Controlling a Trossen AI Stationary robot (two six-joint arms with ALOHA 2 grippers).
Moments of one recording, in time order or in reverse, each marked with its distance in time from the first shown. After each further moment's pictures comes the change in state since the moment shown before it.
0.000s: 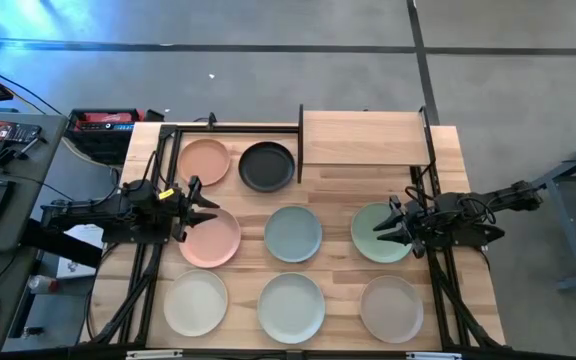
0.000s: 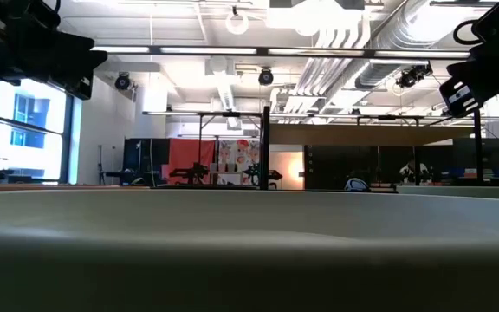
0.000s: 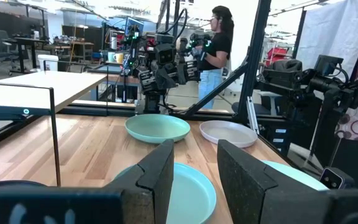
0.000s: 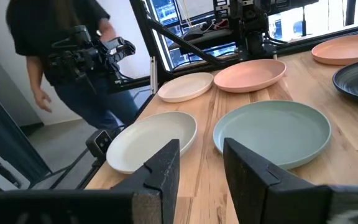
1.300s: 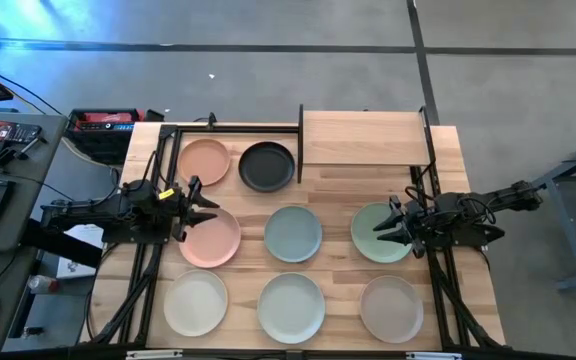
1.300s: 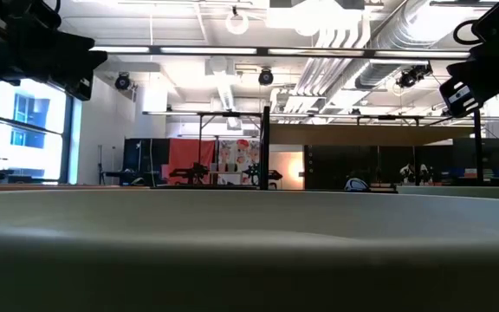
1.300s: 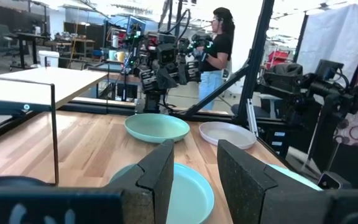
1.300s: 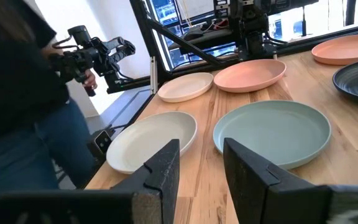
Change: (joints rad) left arm 0.000 0.000 0.000 0.001 -0.012 -0.037; right arm 0.000 0.000 0.000 0.000 0.000 0.000
